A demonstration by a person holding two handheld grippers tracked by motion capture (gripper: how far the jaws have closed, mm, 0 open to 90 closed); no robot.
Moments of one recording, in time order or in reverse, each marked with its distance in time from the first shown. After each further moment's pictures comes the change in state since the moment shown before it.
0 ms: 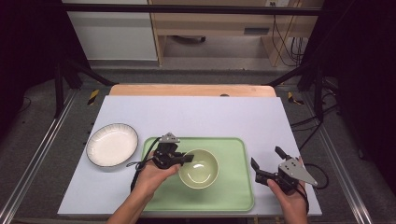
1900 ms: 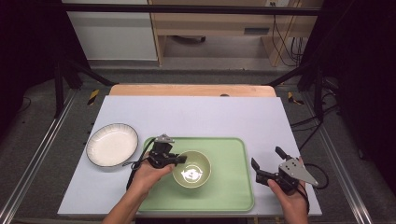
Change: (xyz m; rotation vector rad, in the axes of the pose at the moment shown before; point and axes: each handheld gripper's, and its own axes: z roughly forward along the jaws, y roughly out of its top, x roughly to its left) left arm 0.025 -0.014 0.002 0.059 0.034 -0.038; right arm -0.001 0.000 -0.001 0.005 0.000 0.004
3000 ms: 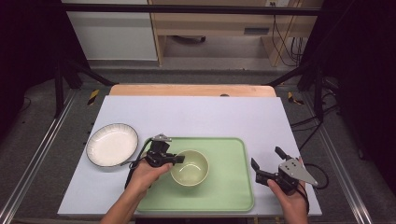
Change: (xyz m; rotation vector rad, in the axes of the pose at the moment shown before) left arm 0.010 -0.003 0.000 0.014 -0.020 -0.048; right arm 0.001 0.000 0.000 0.001 0.003 -0.001
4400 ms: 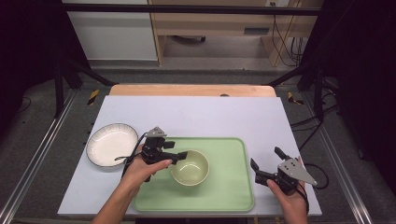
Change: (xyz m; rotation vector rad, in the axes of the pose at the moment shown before) left arm -0.005 0.014 -0.023 -0.169 -0.007 0.086; right arm 0.001 -0.001 0.001 0.009 0.003 0.000
